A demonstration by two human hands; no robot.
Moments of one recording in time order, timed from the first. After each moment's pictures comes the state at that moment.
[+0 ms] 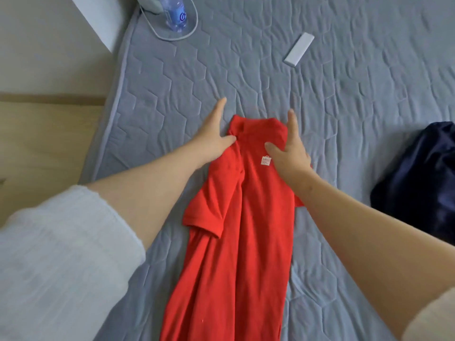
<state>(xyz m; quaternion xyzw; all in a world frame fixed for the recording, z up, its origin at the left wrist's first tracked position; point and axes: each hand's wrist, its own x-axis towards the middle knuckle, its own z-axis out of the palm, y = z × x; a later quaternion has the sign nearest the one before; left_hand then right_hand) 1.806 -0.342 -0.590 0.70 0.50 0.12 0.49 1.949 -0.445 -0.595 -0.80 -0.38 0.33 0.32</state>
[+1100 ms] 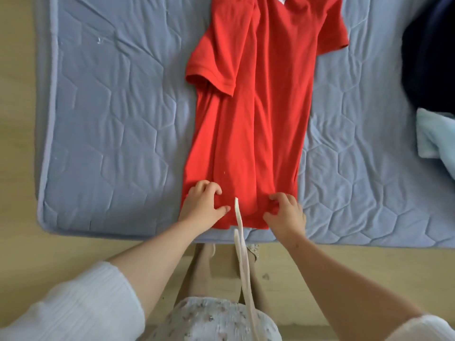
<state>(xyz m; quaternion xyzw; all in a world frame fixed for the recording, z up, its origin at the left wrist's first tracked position) 1.585 -0.684 -0.717 0.72 0.52 -0.18 0.41 1.747 -0.789 -0.708 -0.86 -0.24 0.44 0.04</state>
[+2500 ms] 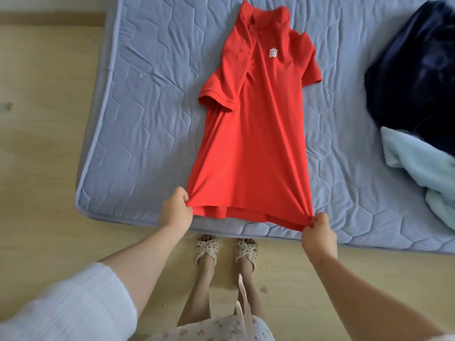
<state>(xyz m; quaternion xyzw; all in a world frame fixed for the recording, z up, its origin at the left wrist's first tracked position) 1.547 -0.713 -0.642 0.62 0.72 -0.08 0.31 1.780 -0.865 -0.636 -0.91 -0.13 0.37 0.12</state>
